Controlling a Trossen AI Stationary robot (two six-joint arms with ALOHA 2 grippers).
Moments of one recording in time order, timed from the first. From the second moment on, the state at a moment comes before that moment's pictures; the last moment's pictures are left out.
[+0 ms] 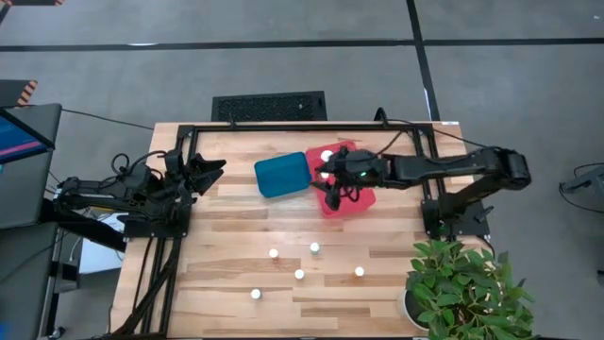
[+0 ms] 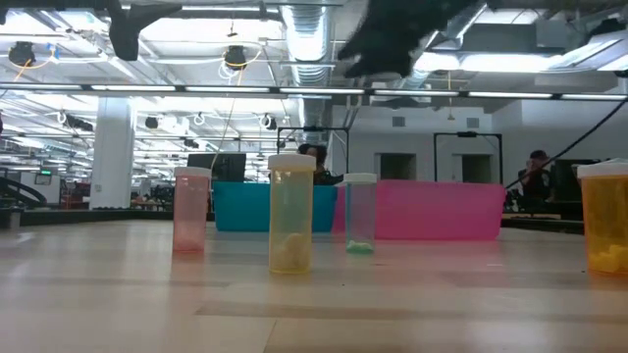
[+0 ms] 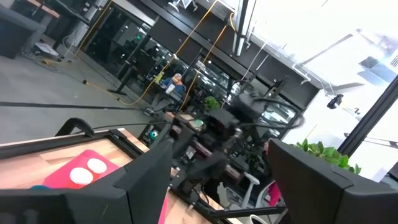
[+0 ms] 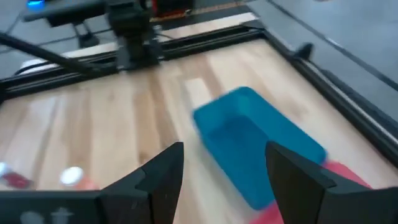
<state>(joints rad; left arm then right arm) -0.07 0.31 0.38 0.19 -0.35 -0.59 -0.05 1.39 1.05 -0.11 0.16 0.19</state>
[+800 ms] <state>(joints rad) -0.07 0.31 0.38 0.10 -0.23 -0.58 0.28 2.08 1.85 -0.20 0.11 0.09</state>
